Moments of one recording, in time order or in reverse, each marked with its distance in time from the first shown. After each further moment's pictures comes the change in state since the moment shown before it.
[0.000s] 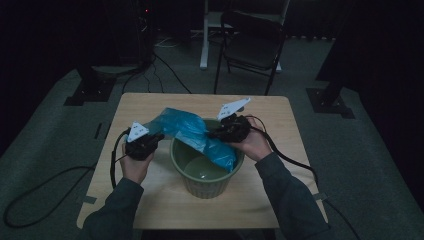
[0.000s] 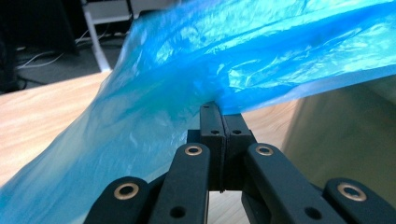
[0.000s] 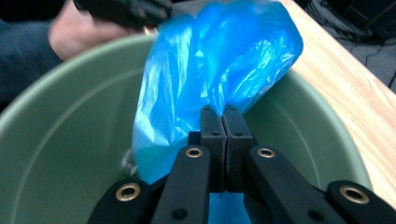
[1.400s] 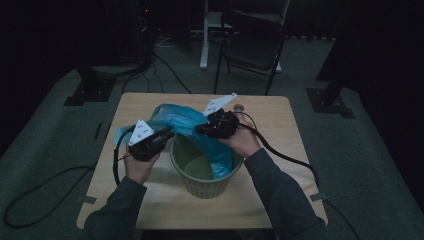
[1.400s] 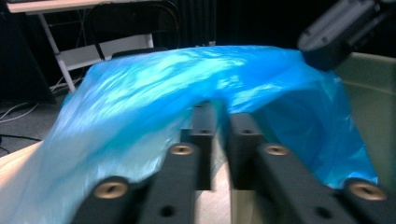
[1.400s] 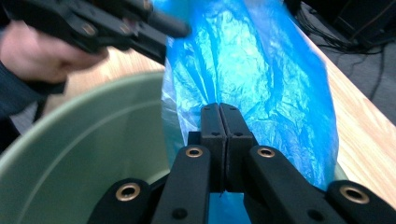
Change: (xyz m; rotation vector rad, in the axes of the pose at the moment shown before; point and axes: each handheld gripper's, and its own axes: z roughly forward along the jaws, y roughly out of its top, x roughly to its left) left arm -0.027 0.026 -0.027 -0.106 -0.103 0.109; right arm 0.013 0.031 0.013 0.009 -0.055 -0.040
